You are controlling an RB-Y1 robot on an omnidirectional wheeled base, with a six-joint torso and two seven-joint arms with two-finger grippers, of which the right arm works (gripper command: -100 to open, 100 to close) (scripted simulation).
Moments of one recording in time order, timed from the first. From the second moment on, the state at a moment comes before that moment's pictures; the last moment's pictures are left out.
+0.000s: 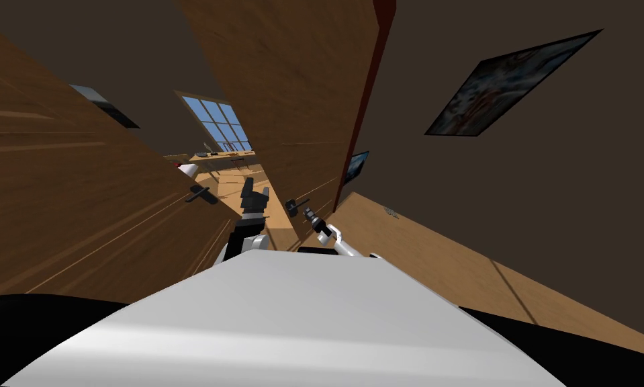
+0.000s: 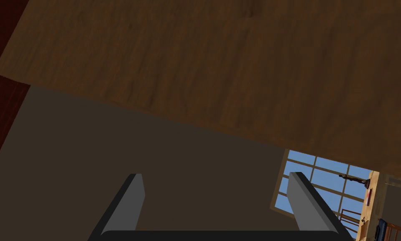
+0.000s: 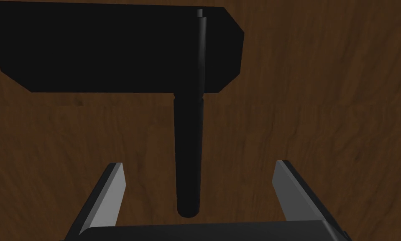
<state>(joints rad) -0.27 -0.08 0.80 -1.12 -0.10 -0.33 -0.15</state>
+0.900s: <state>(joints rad) -0.28 -0.06 0.78 -1.10 -0.10 -0.33 -0.14</state>
